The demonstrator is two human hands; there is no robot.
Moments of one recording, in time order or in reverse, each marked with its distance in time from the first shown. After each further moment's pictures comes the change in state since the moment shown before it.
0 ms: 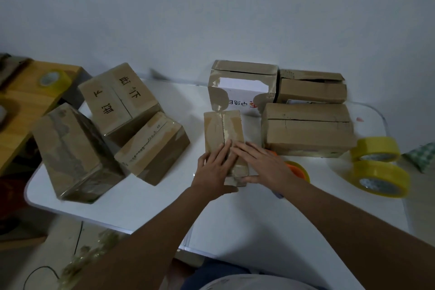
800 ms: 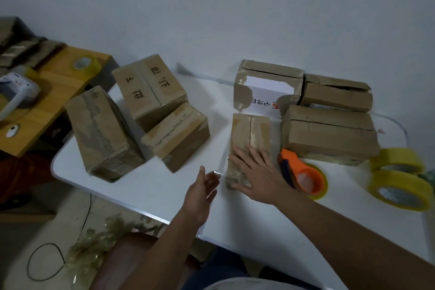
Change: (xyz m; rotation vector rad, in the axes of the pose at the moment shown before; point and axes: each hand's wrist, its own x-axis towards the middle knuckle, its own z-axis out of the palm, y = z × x) left_hand -0.096 -0.009 0.015 -2.011 0.219 -0.967; right_hand 0.007 -0.069 0.025 -0.157 0.036 -0.057
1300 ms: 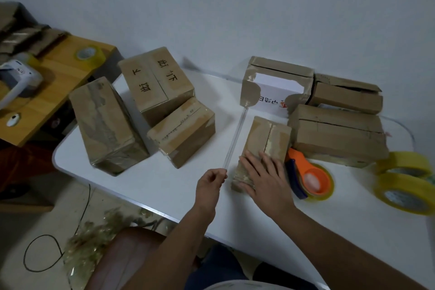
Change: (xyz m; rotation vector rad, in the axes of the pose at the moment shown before) left_hand 0.002 -0.007 0.007 0.233 0.077 0.240; right_hand -0.018 -0.026 0.021 -0.107 0.130 0.198
